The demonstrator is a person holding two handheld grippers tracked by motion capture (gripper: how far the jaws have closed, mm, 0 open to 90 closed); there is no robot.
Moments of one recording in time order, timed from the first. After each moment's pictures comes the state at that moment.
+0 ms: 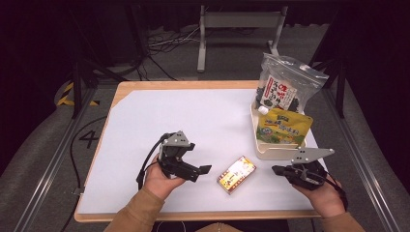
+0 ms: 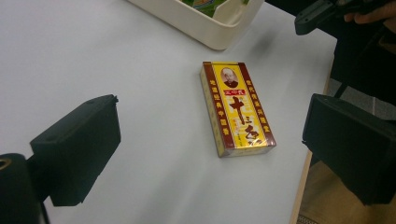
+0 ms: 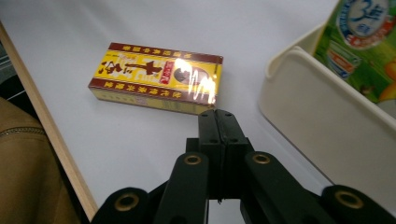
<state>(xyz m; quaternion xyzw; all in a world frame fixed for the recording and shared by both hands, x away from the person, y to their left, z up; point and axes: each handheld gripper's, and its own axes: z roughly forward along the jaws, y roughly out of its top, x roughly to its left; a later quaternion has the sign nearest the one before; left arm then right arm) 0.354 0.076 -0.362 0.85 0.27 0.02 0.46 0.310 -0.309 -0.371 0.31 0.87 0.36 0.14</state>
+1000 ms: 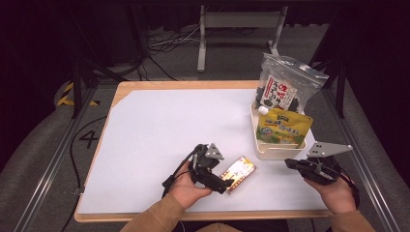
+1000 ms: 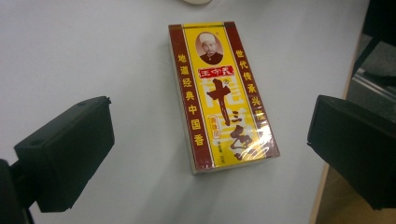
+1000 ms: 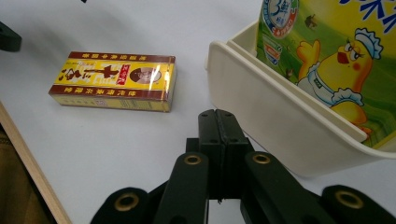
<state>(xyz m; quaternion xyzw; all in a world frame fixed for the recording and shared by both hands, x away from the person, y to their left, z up) 0.349 -0.001 -0.400 0.89 0.25 0.02 0.37 0.315 -0.341 -0.365 0.35 0.84 0.37 0.17</state>
